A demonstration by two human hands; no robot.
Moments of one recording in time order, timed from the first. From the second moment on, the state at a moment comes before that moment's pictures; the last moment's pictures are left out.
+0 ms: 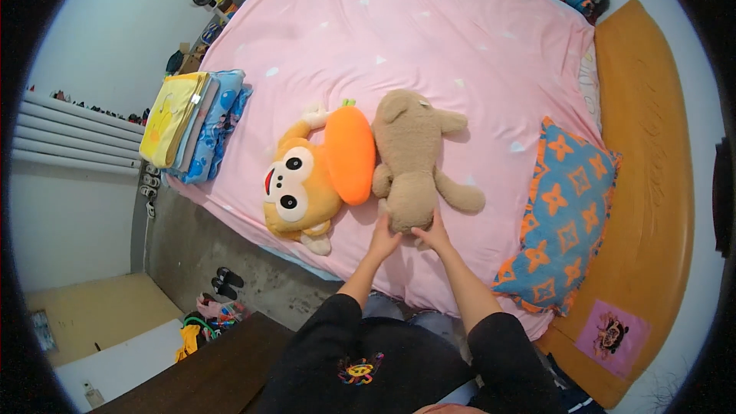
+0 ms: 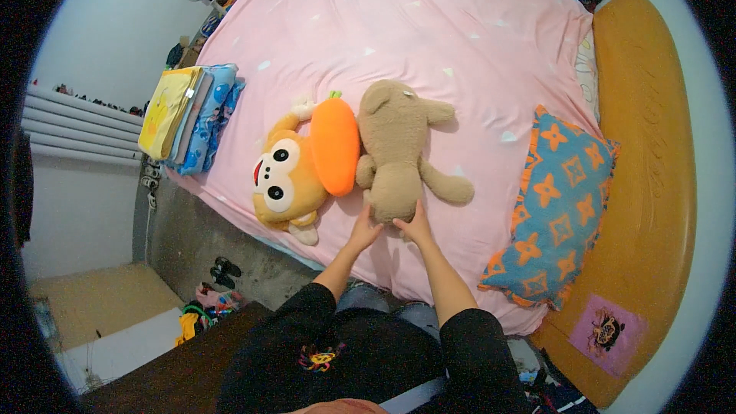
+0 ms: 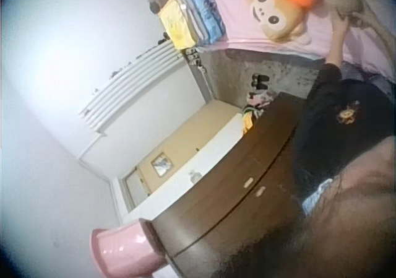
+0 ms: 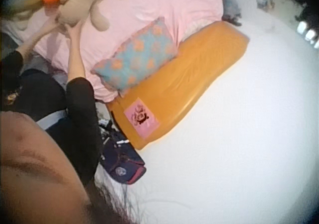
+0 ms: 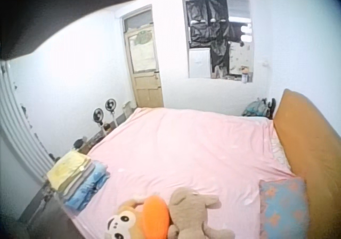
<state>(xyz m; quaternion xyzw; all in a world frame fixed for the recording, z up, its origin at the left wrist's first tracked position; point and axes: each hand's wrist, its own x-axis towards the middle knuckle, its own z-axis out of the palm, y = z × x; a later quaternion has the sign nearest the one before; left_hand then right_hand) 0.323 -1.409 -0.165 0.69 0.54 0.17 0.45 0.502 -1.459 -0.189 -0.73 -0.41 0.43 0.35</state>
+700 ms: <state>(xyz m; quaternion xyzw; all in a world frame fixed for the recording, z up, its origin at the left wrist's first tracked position) 0.357 -1.457 -0.054 0.68 0.34 0.20 0.62 0.563 -1.516 -0.094 -0.81 -0.31 0.39 0.30</state>
